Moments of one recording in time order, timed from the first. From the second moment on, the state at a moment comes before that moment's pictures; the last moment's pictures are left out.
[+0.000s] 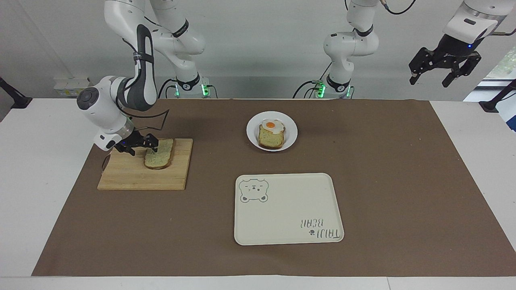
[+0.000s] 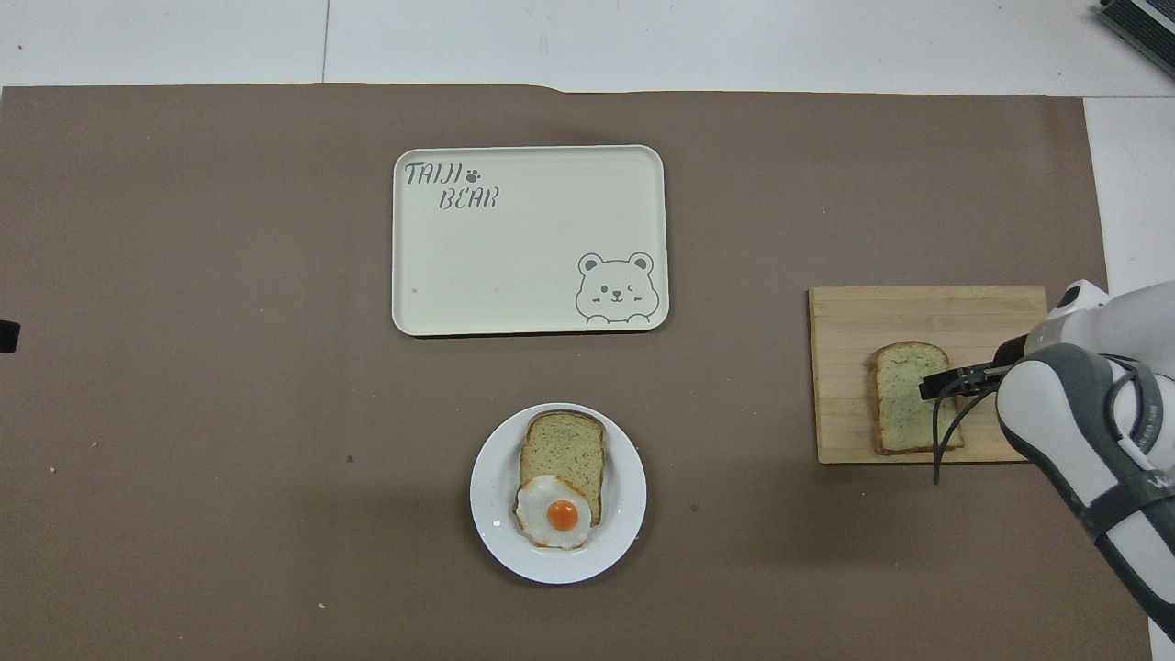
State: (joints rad) left arm -0.02 -0.06 0.03 -1.42 -0.02 1.38 0.16; right arm -0.13 0.12 -0.08 -2.20 0.12 2.18 -0.38
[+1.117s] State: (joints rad) left arm -0.02 -0.06 0.03 -1.42 -0.02 1.38 0.16; right arm -0.13 0.12 -0.08 -2.23 0.15 2.23 -0.40
